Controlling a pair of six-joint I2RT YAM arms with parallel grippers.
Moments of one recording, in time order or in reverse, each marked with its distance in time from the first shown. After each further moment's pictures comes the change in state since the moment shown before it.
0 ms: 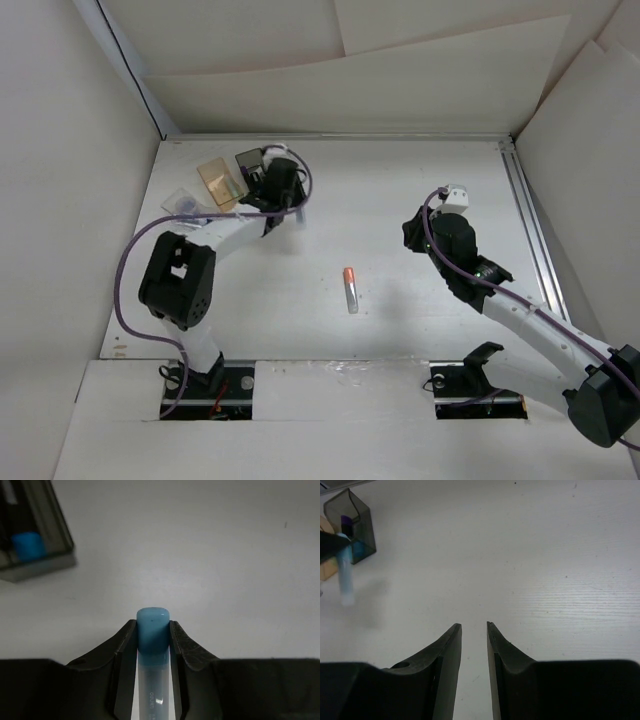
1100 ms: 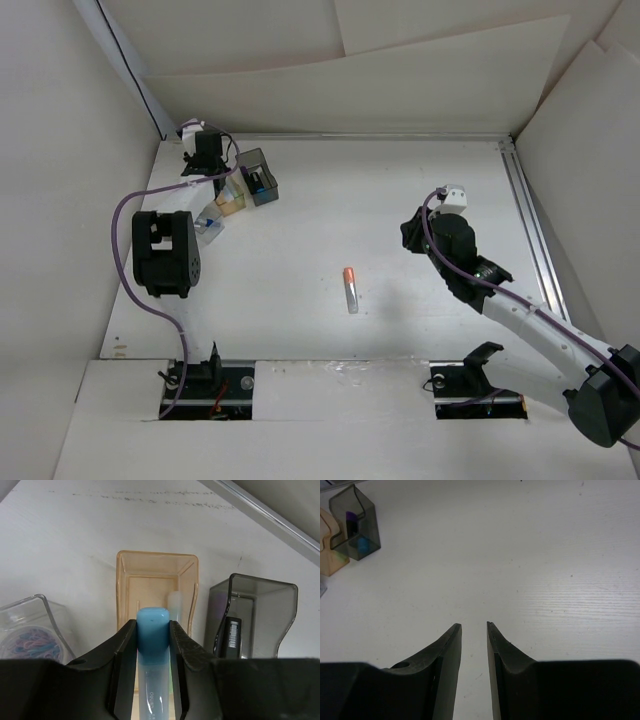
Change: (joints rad) left arm 0.505 0.190 0.267 -0.053 -0.100 0.069; right arm 0.007 -0.001 0.000 0.000 -0.016 0.000
